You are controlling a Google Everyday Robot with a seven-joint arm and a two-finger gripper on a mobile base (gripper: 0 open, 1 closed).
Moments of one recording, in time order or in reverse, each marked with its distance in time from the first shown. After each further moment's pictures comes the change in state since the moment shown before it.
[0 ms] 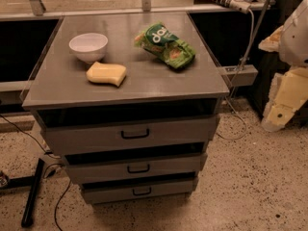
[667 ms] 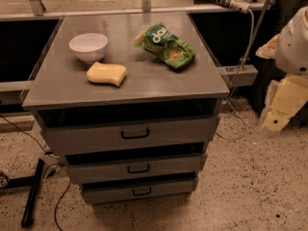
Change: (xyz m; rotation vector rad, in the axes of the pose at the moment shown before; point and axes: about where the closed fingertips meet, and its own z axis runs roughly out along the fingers) arm -0.001 0.006 0.011 -0.019 -0.016 0.010
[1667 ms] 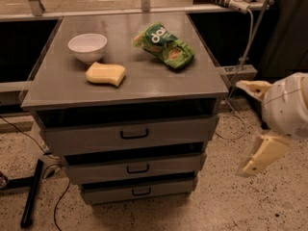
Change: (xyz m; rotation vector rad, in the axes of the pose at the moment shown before) arm -0.005 0.050 0.059 0.083 -0.259 -0.112
